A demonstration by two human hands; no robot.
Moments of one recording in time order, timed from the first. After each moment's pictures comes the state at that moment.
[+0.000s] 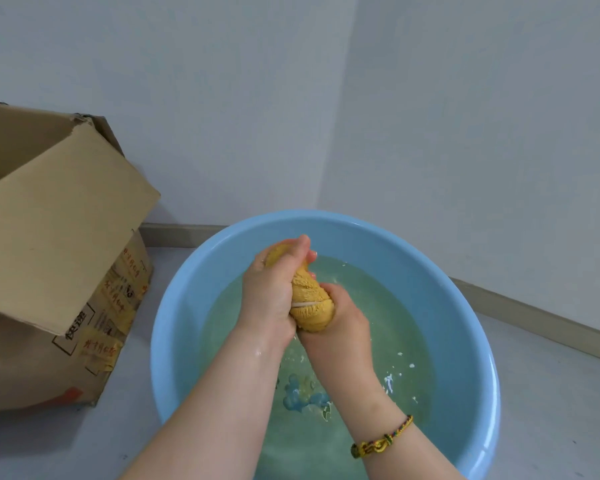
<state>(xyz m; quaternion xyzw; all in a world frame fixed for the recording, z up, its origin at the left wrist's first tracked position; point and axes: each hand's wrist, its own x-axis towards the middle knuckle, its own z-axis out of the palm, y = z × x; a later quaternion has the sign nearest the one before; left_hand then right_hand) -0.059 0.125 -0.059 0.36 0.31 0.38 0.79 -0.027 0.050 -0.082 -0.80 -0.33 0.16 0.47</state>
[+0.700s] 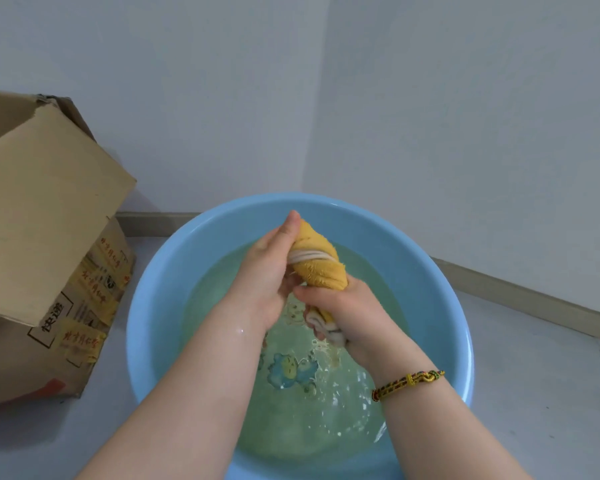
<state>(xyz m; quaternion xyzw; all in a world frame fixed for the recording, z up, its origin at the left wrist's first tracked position) -0.052 0.118 -0.056 0.43 0.26 0.25 0.82 0.002 0.029 -0.066 -0.70 -0.20 0.41 0.55</state>
